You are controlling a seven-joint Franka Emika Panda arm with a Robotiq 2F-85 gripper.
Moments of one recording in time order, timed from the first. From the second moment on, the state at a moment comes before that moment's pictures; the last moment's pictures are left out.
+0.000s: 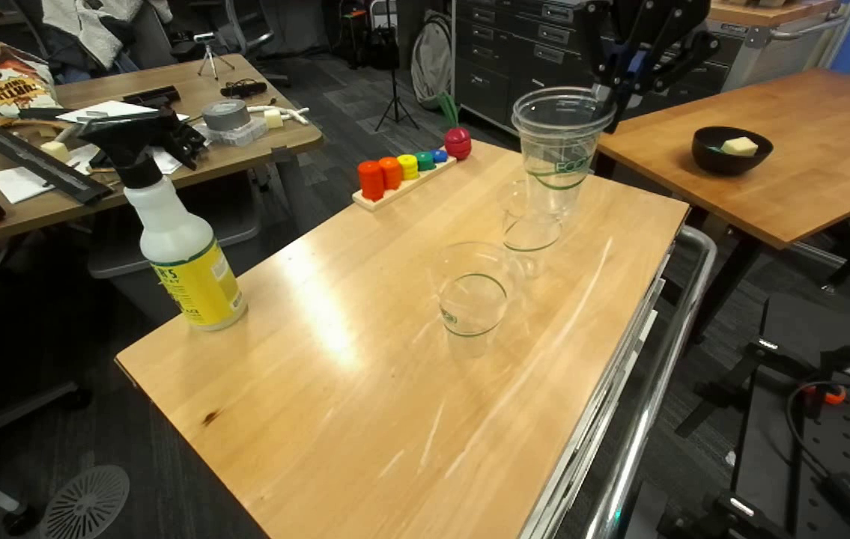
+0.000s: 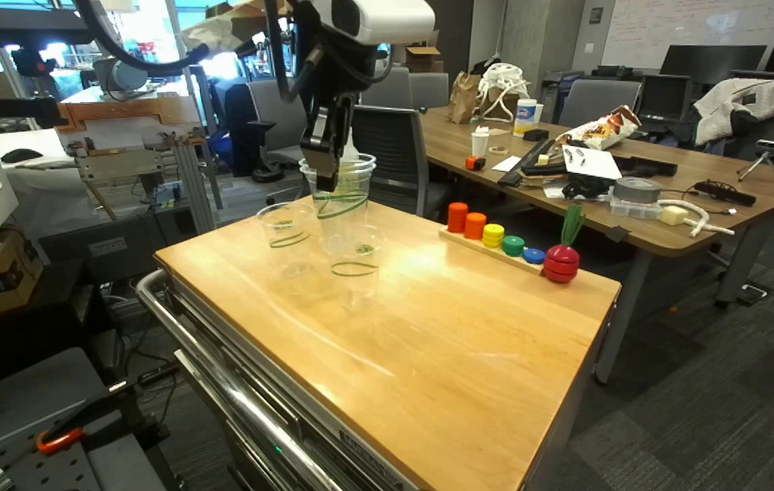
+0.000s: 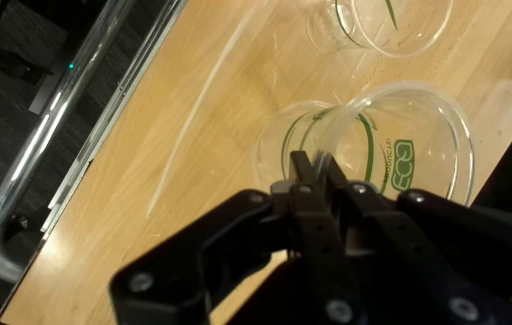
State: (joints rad) arm -0.09 -0.26 -0.08 -2.43 0.34 2.17 0.57
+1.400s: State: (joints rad) arm -0.08 -0.15 -0.05 -2.45 0.32 2.28 0.48
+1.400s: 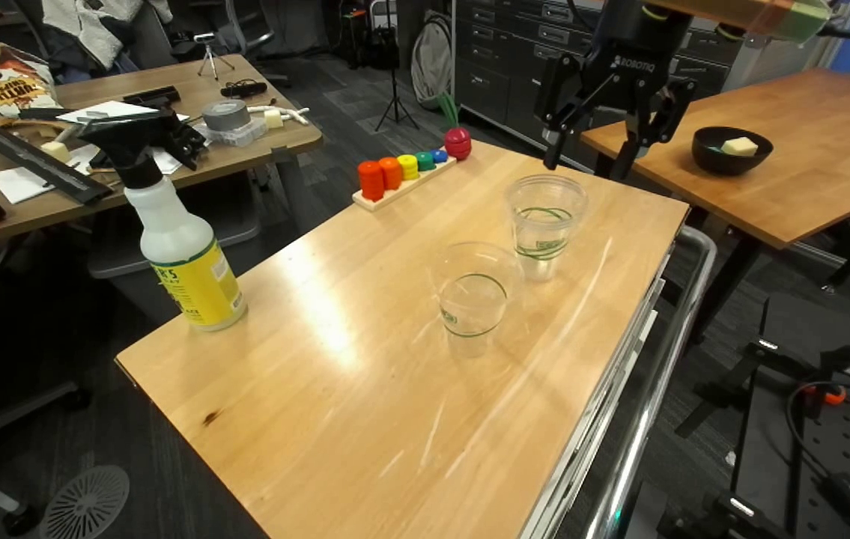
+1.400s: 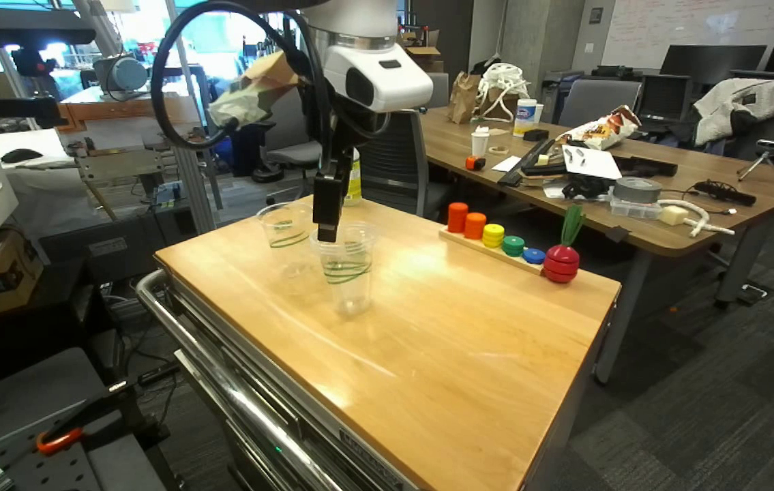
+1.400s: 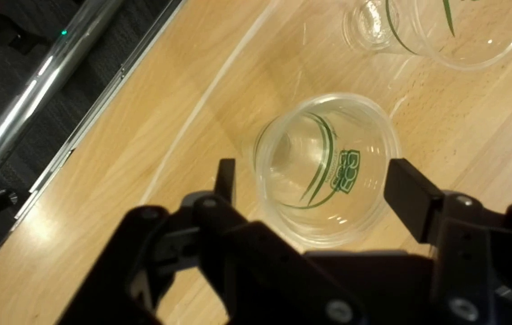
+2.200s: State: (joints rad) arm -0.08 -0.08 -0.04 -2.45 0.04 2.28 0.57
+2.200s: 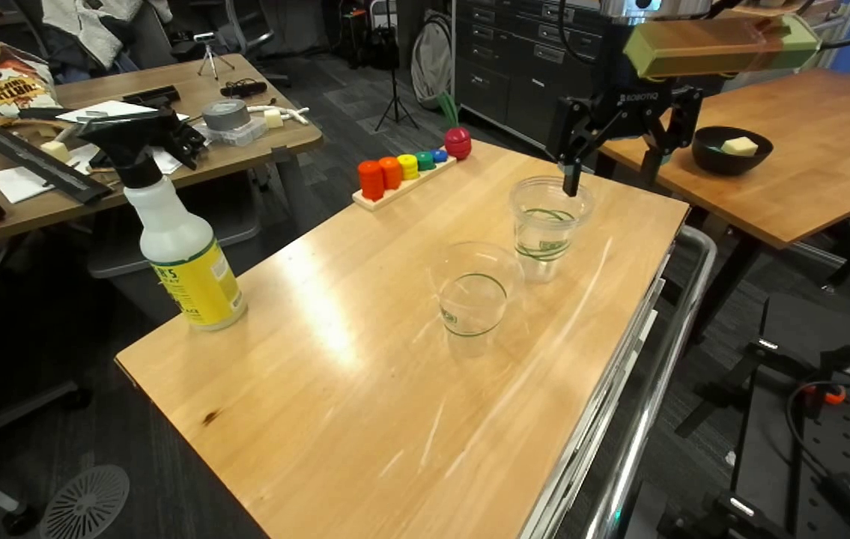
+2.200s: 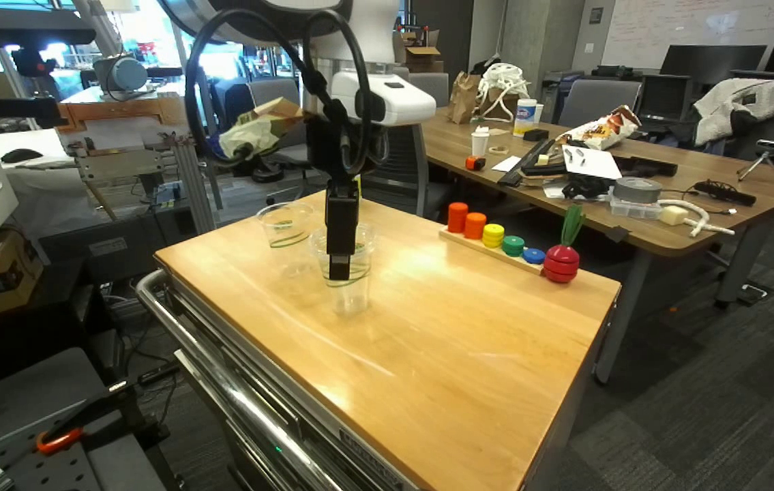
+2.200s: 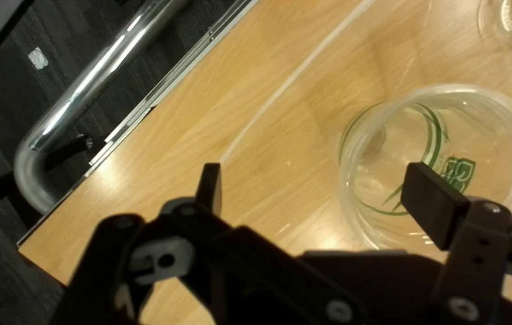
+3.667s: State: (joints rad) arm -0.06 0.05 -0.05 -2.32 0.09 2.33 0.66
